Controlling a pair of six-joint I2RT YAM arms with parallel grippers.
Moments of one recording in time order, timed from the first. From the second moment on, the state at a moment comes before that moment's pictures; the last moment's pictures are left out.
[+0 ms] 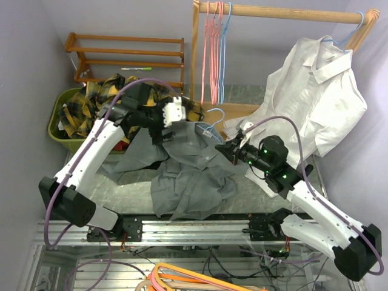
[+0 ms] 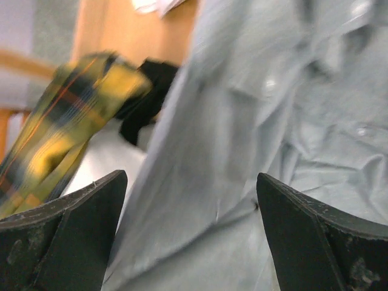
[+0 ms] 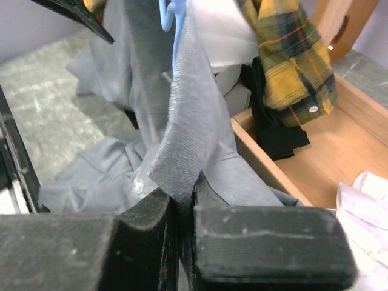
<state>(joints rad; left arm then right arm) -0.46 1.44 1.51 -0.91 0.58 0.94 0.60 0.90 0.63 0.12 -0.36 -0.04</state>
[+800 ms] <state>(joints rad) -0.19 1.43 1.61 -0.87 0.46 0.54 0.60 0.62 0.87 -0.64 -0.15 0.48</state>
